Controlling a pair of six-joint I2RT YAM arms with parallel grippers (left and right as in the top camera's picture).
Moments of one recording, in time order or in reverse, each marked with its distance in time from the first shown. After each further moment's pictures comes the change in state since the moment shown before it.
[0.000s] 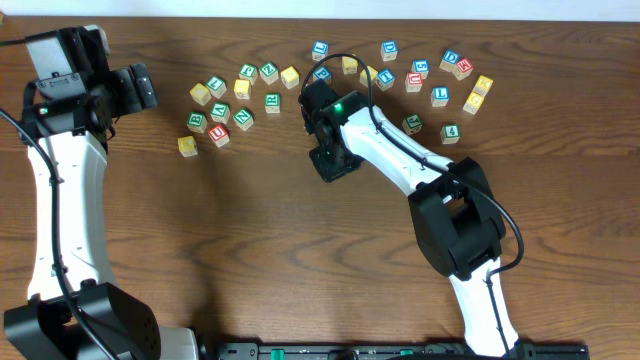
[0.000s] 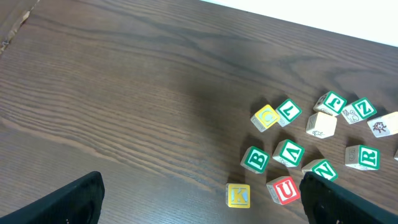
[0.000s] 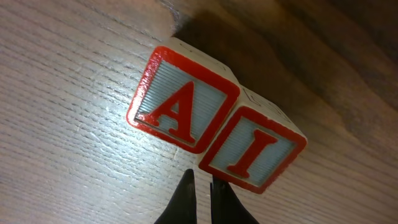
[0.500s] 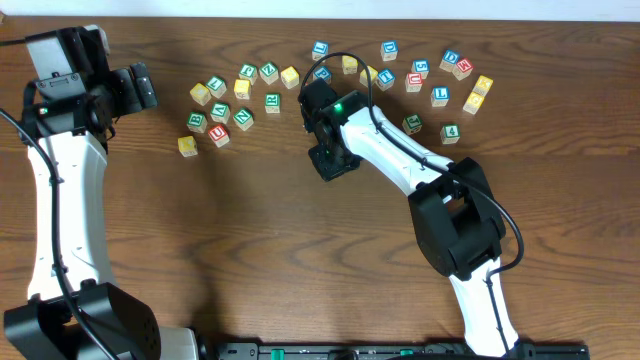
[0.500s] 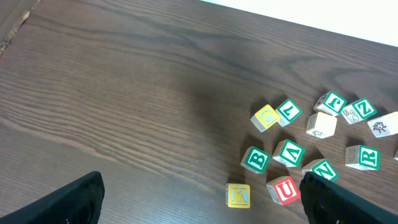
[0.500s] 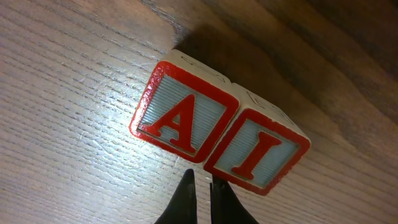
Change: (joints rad) left arm 0.000 0.000 0.000 0.000 0.000 0.000; right arm 0.000 0.000 0.000 0.016 0.003 0.000
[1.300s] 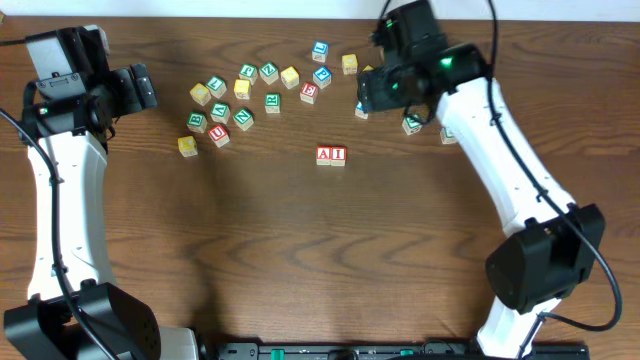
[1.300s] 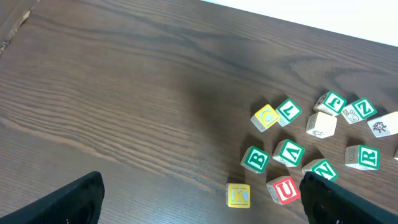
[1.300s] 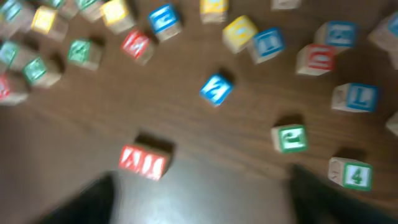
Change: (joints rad) left arm 0.000 0.000 0.000 0.000 0.000 0.000; right arm -0.246 -0.330 0.059 0.058 -0.053 0.043
